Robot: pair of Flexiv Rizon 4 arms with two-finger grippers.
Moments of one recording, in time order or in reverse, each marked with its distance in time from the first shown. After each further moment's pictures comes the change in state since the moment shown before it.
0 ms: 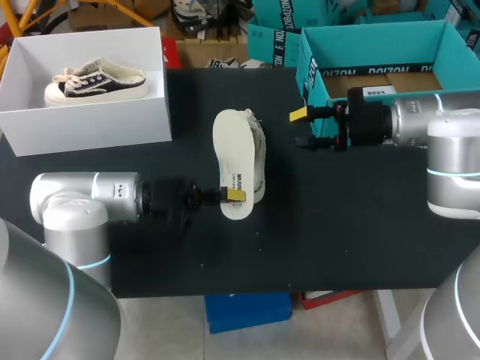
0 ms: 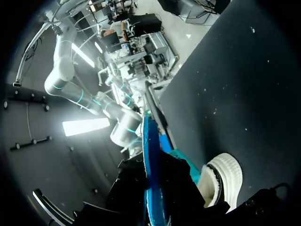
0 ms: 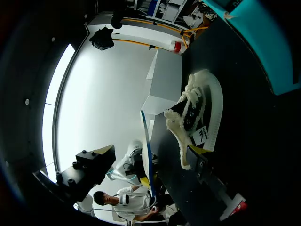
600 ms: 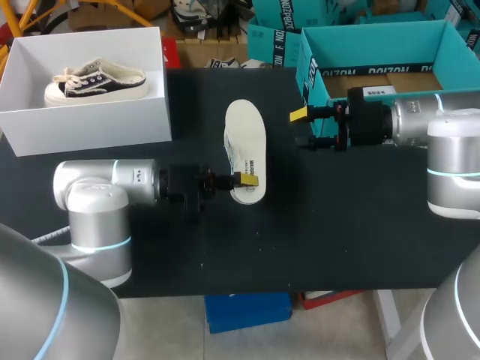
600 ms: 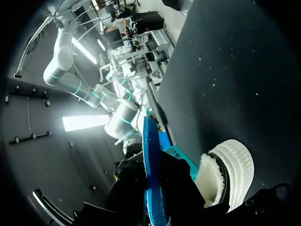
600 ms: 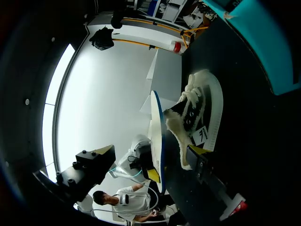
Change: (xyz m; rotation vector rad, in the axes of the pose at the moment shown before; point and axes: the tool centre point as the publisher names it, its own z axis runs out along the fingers) left arm 0.022 0.035 0.027 -0.009 -0.020 -0.025; right arm 0.000 0.000 0.000 0.000 0.000 0.000
